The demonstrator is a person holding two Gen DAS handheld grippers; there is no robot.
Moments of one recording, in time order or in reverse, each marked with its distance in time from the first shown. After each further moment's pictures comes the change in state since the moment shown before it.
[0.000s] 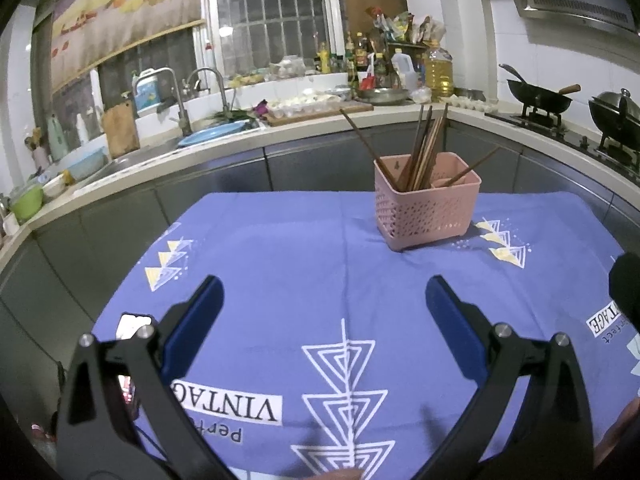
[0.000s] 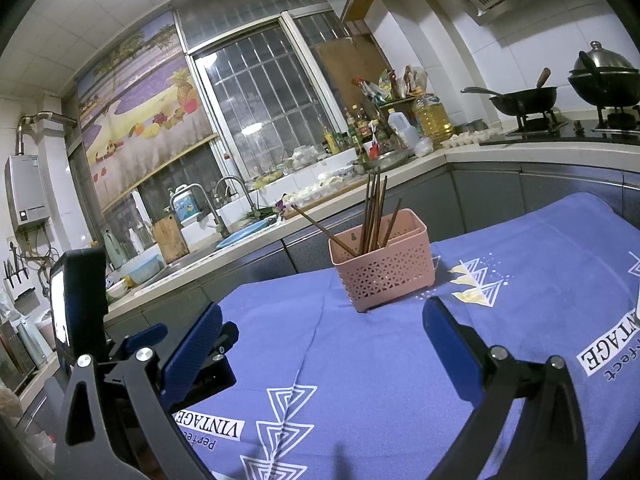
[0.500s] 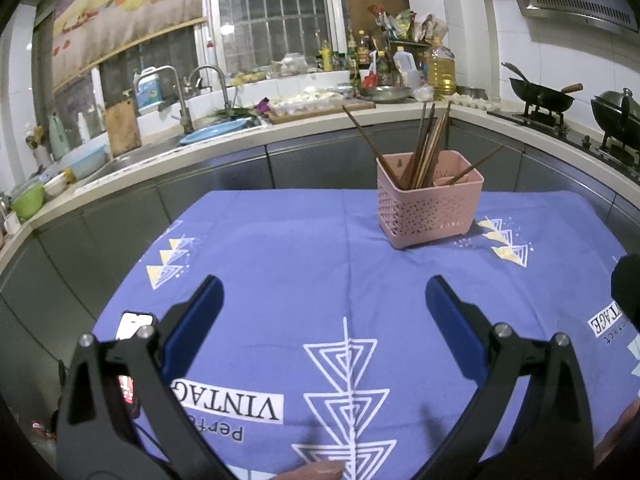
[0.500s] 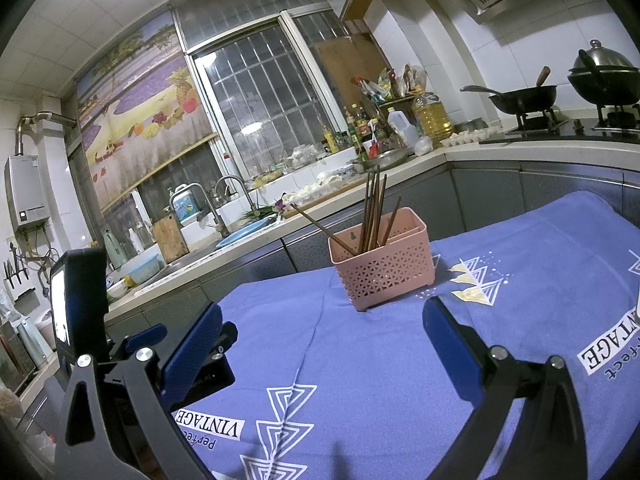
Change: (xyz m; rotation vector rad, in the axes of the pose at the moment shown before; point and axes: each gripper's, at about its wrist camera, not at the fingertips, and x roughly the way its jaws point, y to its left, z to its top) left arm 0.000 0.002 -0.002 -0.005 0.005 0.004; right arm 0.000 0.000 0.000 0.000 0.001 0.000
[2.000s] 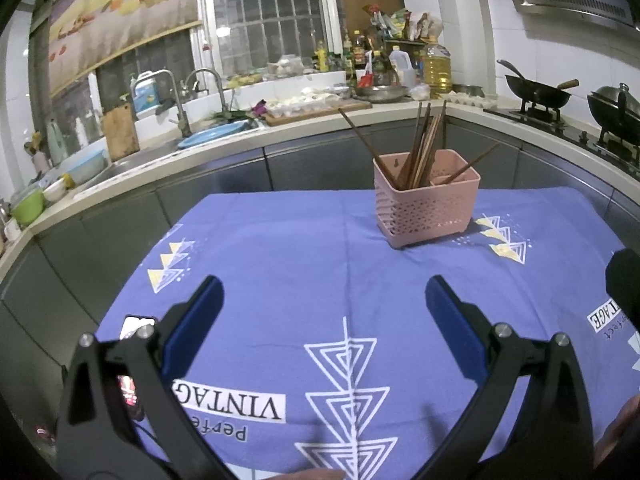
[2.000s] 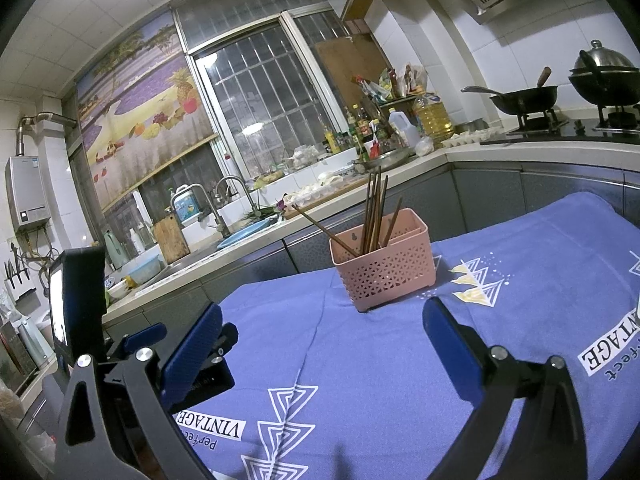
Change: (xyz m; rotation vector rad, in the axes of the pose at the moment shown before) left arm -0.006 -0.005 0.003 0.022 0.002 0.003; right arm -0.001 0.003 0.001 0.001 -0.001 -0.002
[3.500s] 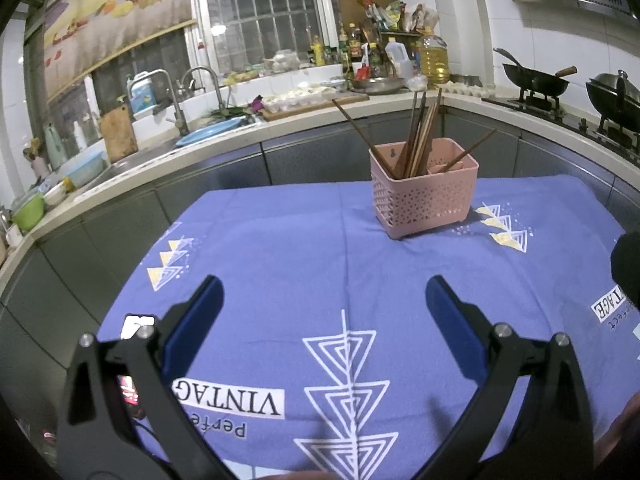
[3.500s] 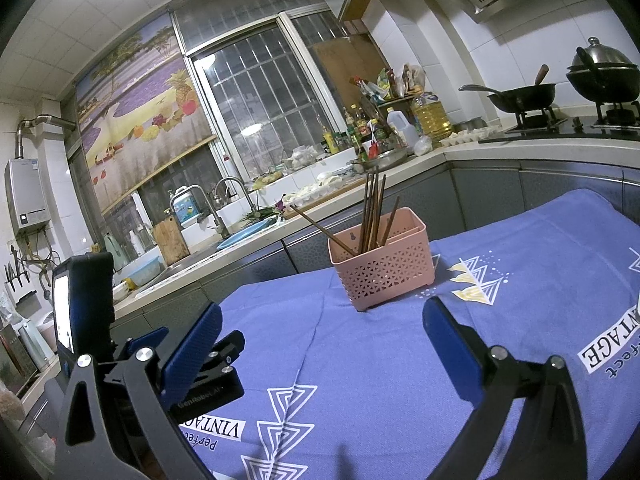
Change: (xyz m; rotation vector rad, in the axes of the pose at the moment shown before) left arm 0.001 -0.002 -0.003 0.009 0.013 0.001; right arm 0.000 -0.001 0.000 0.002 0.001 0.000
